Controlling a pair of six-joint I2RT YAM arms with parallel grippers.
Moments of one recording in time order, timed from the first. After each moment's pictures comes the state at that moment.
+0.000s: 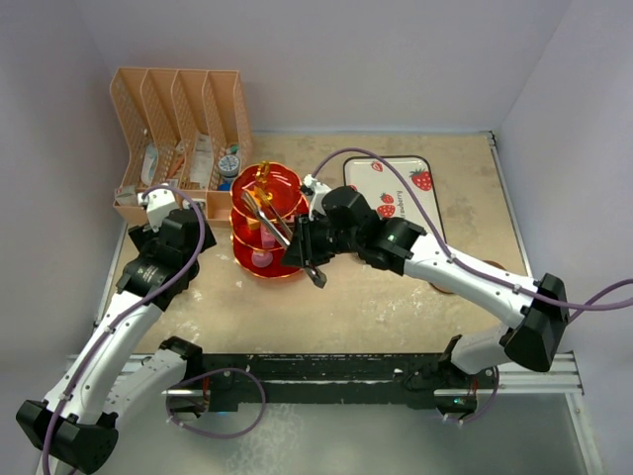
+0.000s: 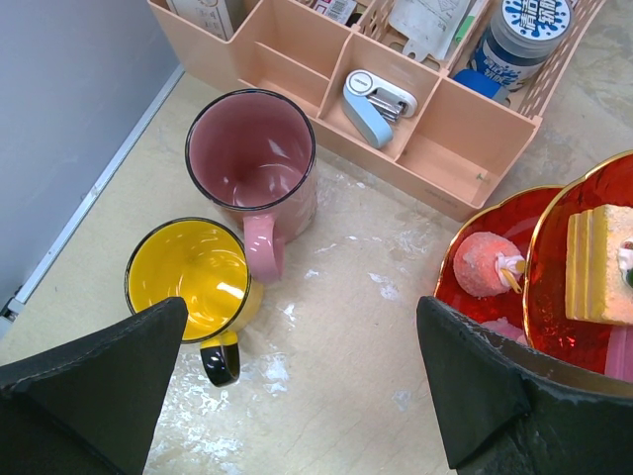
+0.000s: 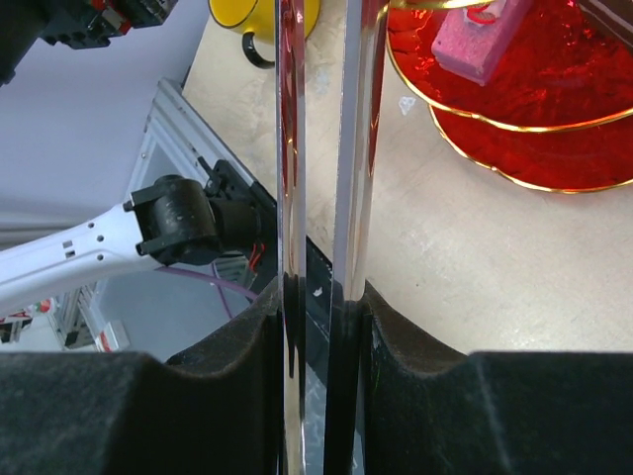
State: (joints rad) left arm -0.38 0.82 0.88 -0.73 -0.75 -0.52; right arm 0.95 1.40 1.28 -0.45 -0.20 0.67
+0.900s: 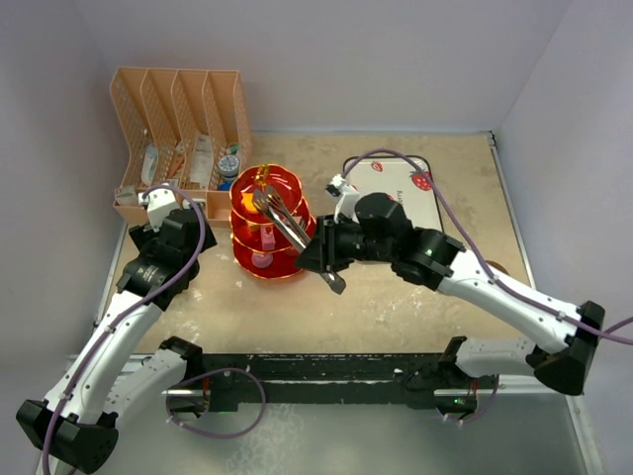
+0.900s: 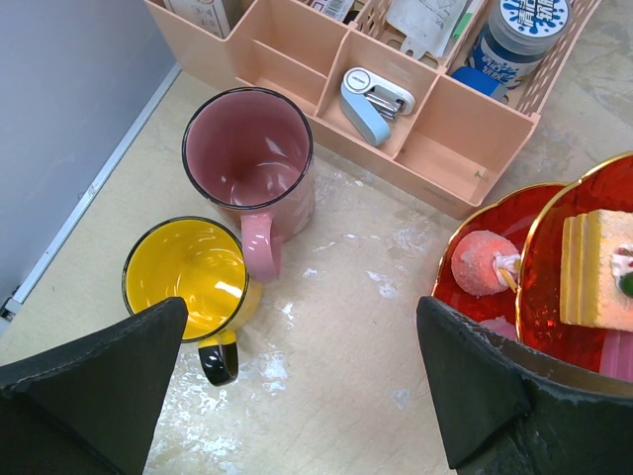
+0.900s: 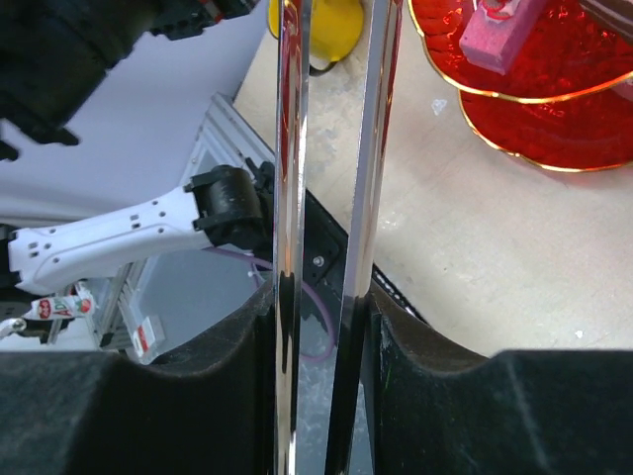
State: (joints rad) left arm -0.38 0.83 0.88 -0.73 -0.75 -0.52; right arm 0.95 1.25 1.23 -0.45 -0.20 0.71
